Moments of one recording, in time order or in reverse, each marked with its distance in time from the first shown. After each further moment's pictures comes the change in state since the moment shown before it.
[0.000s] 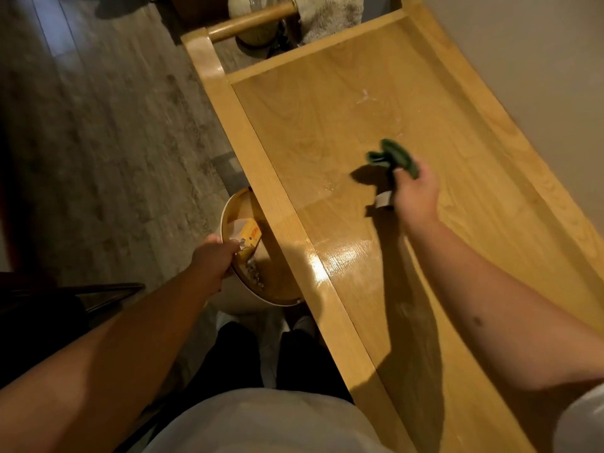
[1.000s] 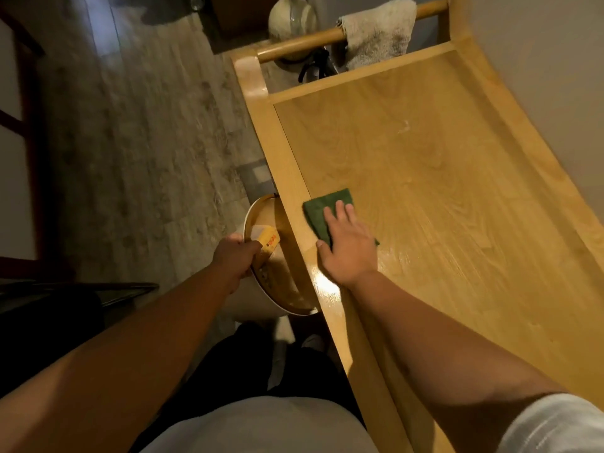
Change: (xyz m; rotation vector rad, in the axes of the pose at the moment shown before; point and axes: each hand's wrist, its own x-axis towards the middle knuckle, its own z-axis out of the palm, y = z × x) left_hand 0.026 0.030 -0.014 -0.055 0.031 0.028; right_hand -0.063 0.034 0.115 -1.016 -0.529 -0.576
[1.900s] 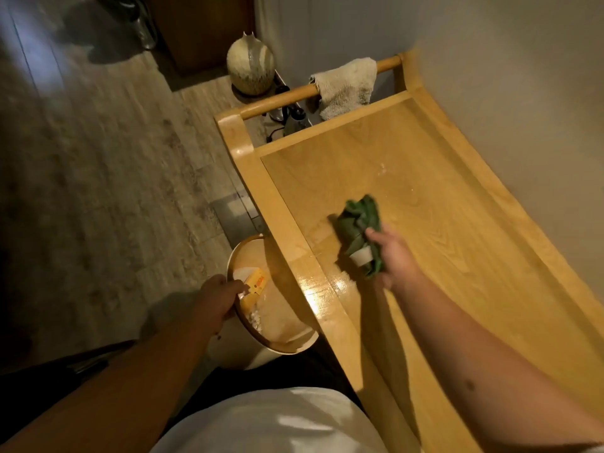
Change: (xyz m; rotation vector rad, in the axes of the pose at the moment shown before) left_hand 0.037 0.036 -0.051 0.088 -0.165 -0.115; right_hand 0.041 0.009 -0.089 1.706 0.141 0.754
